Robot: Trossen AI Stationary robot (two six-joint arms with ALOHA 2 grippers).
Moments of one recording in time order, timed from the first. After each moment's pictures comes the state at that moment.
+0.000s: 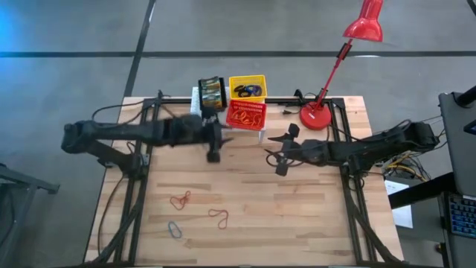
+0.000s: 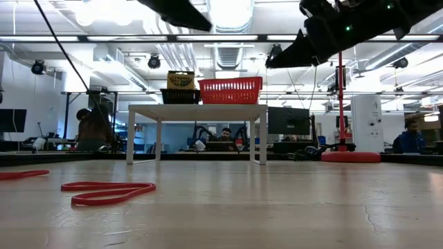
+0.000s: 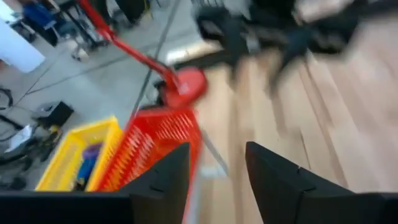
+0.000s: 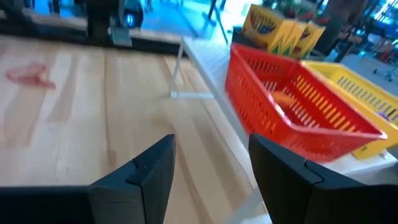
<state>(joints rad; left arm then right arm) 0.07 1.31 1.09 -0.23 -0.21 0.36 0.07 1.19 0.56 0.33 0.47 -0.10</state>
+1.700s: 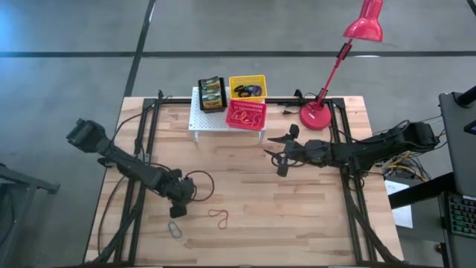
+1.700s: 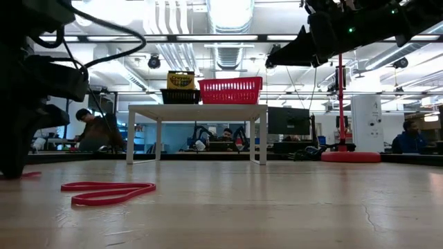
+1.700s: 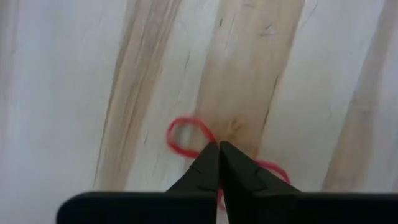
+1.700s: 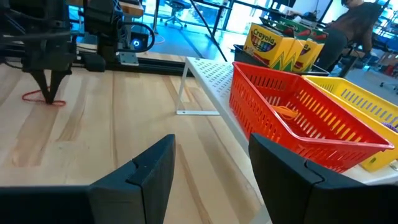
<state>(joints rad) -0.49 1.38 0.59 -0.57 -0.04 -0.73 0.07 1.19 0.49 0.49 0.44 -0.12</state>
